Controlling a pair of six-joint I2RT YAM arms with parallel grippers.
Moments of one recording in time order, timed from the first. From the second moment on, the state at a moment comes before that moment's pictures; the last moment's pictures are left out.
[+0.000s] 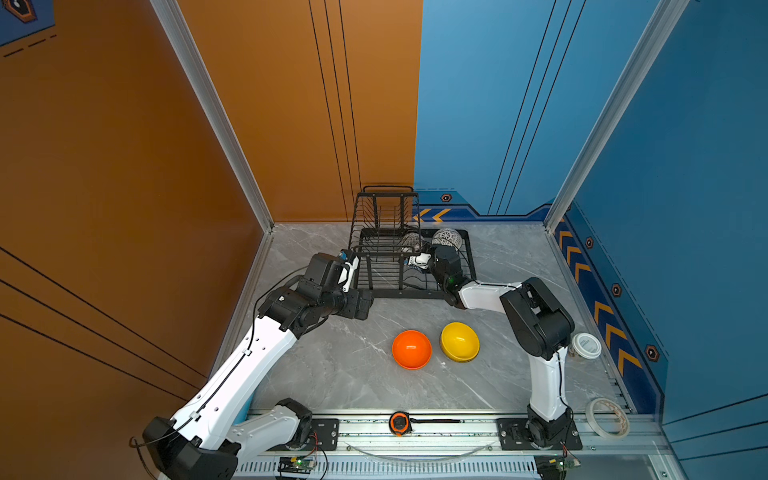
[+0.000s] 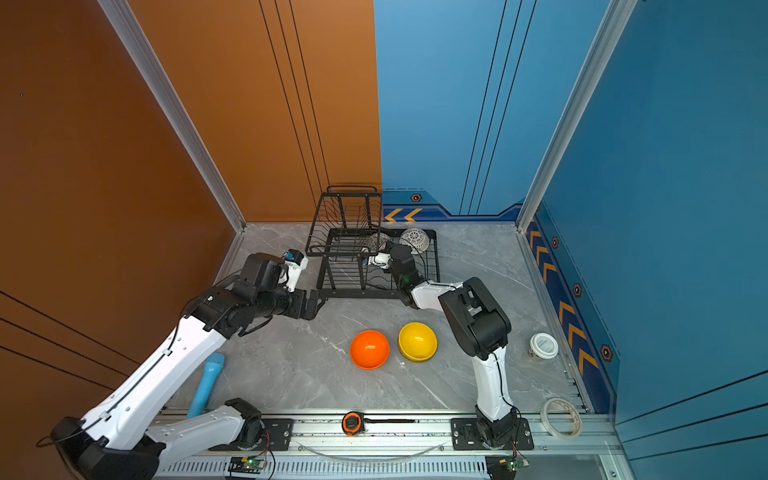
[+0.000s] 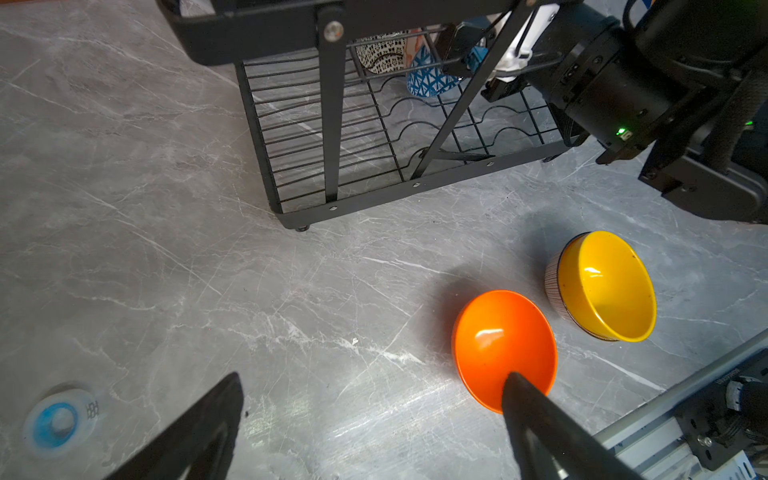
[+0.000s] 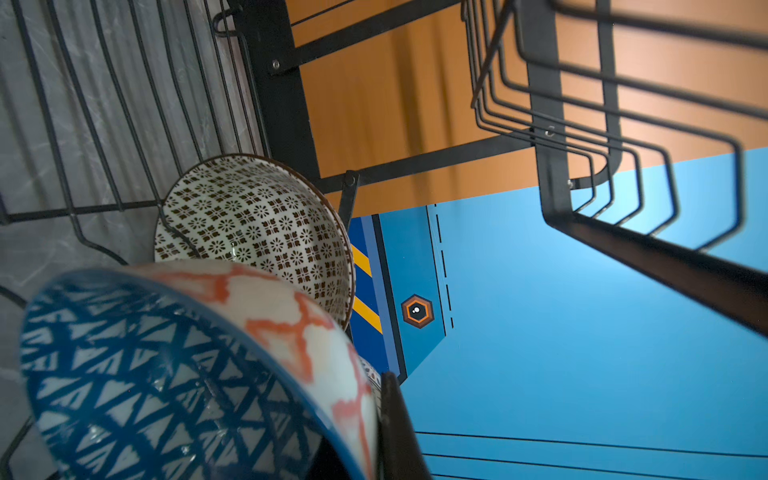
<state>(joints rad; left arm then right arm) -0.47 1.10 1.17 -0.91 0.03 -0.21 0.55 2.06 1.21 0.67 0.27 -1.26</state>
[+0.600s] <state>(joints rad) -0.46 1.09 1.15 -0.92 0.04 -0.21 0.58 2.20 1.31 0.76 0.30 -1.26</state>
